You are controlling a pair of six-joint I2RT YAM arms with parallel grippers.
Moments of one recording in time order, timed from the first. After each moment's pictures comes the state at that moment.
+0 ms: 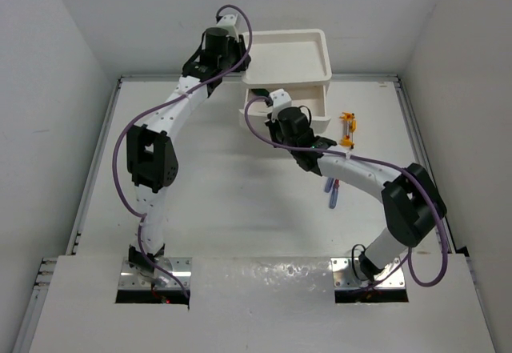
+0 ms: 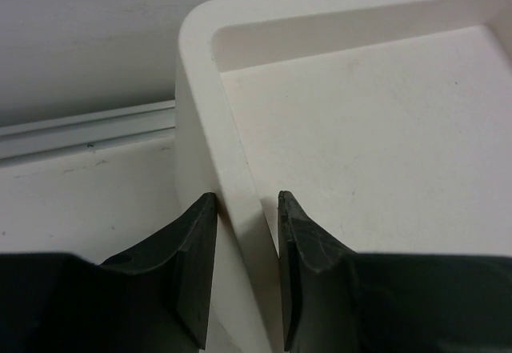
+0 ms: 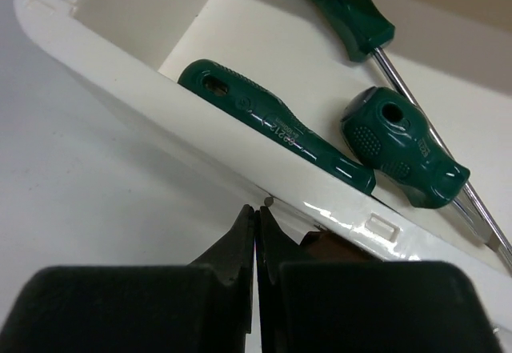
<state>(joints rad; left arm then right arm) -0.36 2.17 2.11 -0.28 0.04 -0.26 0.66 1.62 1.04 0.12 0.26 0.06</state>
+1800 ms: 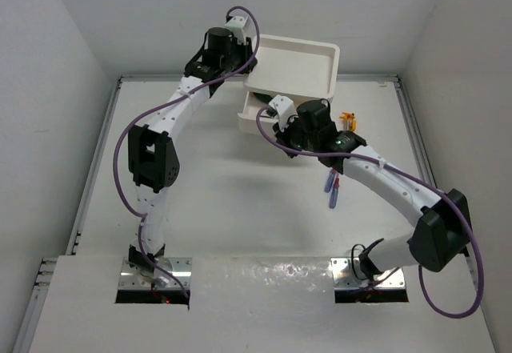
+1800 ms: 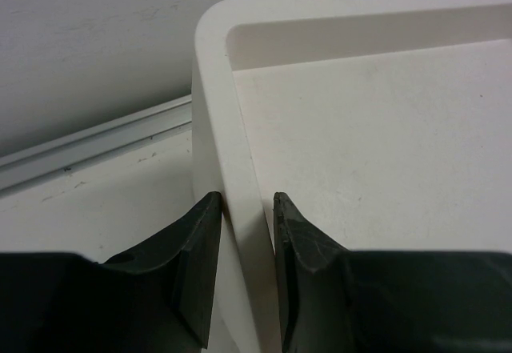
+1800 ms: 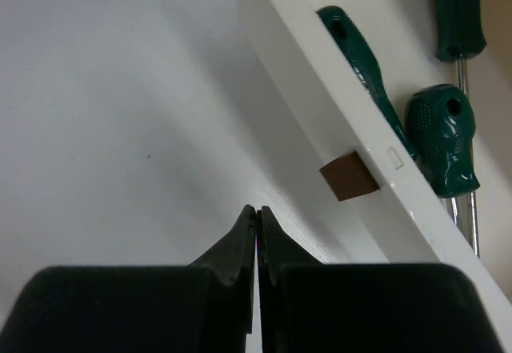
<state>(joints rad) -0.37 2.18 2.13 -0.29 0.15 -0.15 0.61 1.40 1.10 -0.30 -0.16 -0.20</state>
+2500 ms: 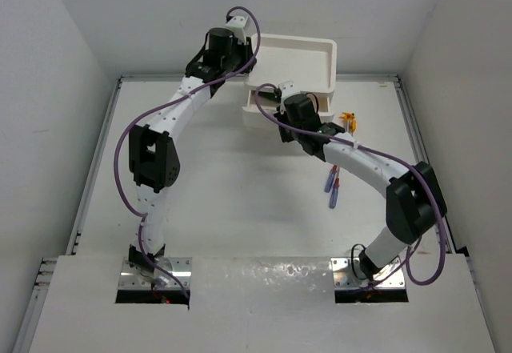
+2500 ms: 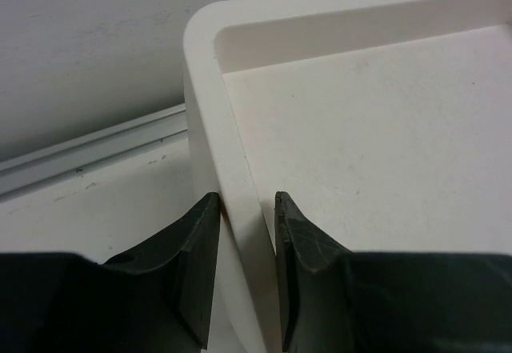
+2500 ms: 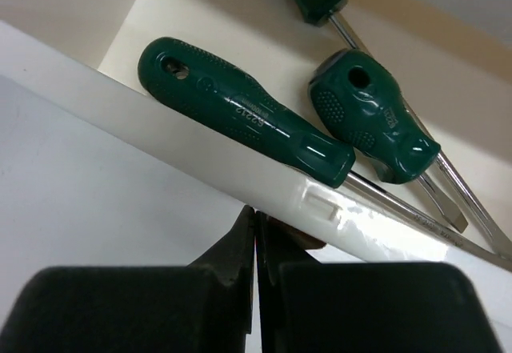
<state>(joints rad) -0.37 2.18 2.13 -0.27 0.12 -0.14 0.58 1.62 1.18 -0.17 0.21 0.09</state>
